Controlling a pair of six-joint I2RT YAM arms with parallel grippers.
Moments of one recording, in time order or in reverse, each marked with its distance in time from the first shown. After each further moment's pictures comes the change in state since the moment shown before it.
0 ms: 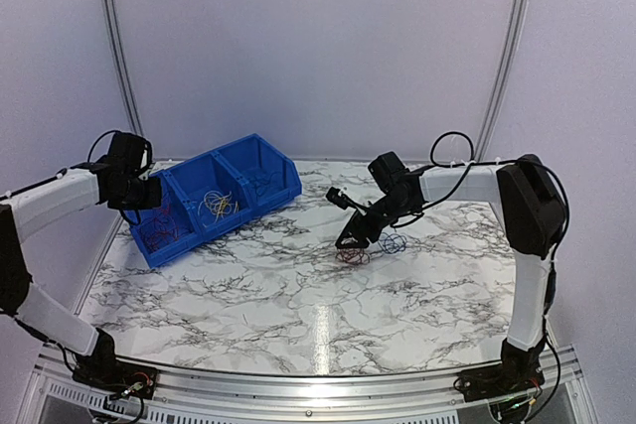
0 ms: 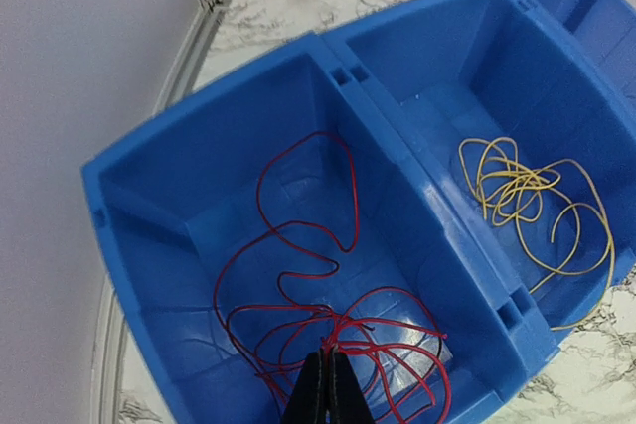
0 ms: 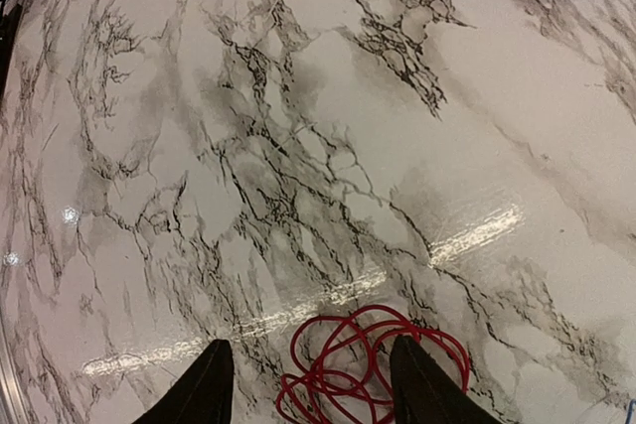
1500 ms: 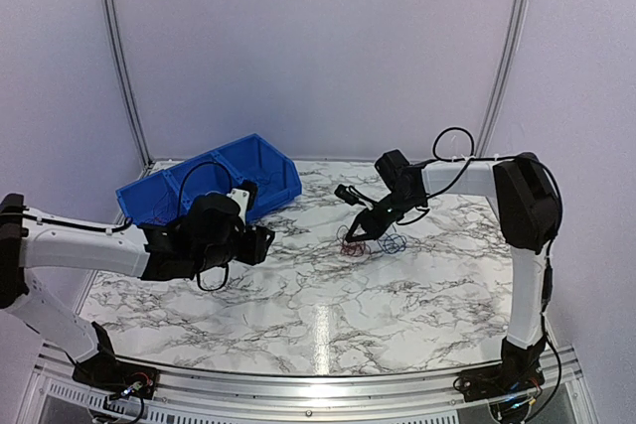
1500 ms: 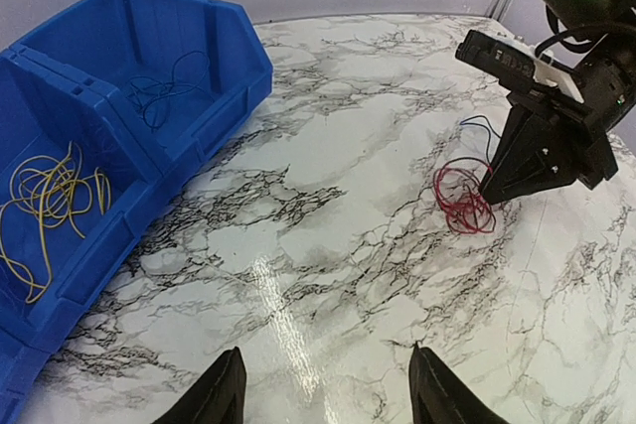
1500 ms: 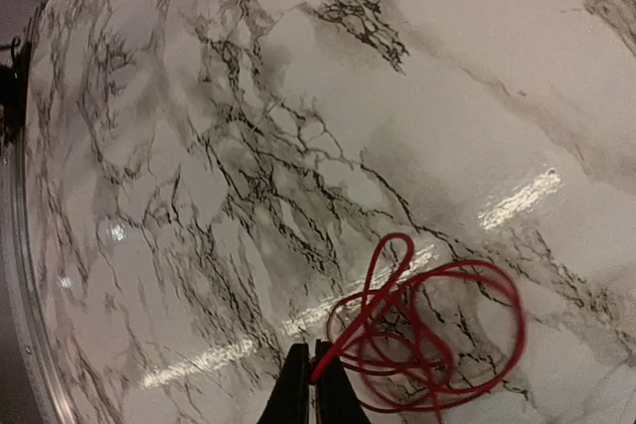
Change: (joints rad) left arm -0.776 0.047 -0.237 0.527 -0.102 -0.190; right arm -0.055 0.054 0.079 -0.134 -0.064 0.070
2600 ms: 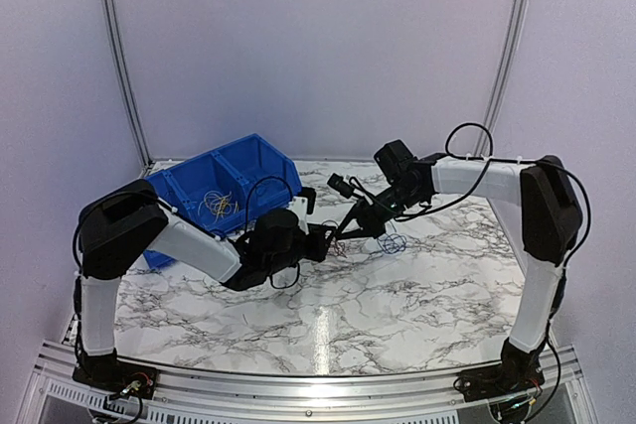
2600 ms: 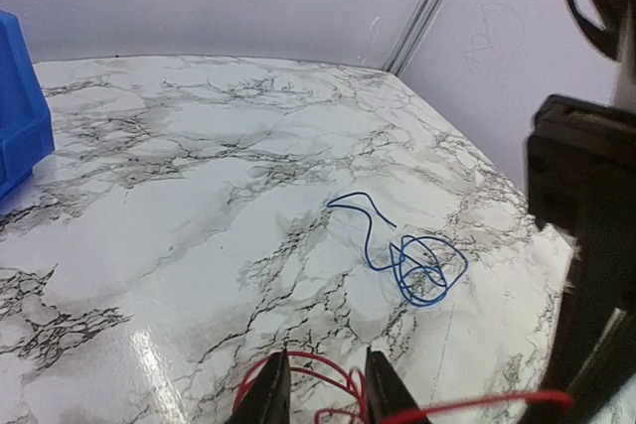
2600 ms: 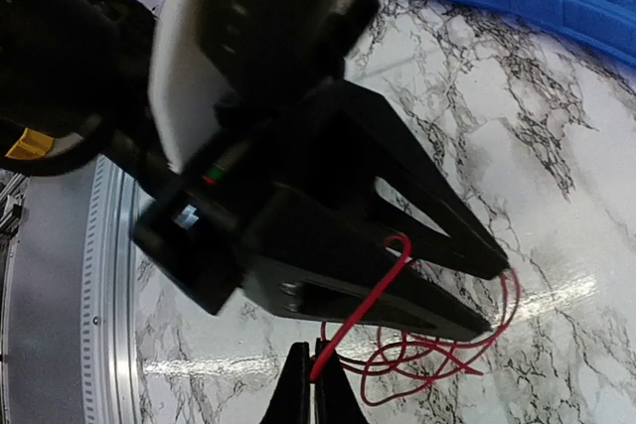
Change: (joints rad) left arm -0.029 0.639 0.273 0.656 0.161 -0.087; right arm 0.064 -0.157 -0.068 0.011 -0.221 -0.091
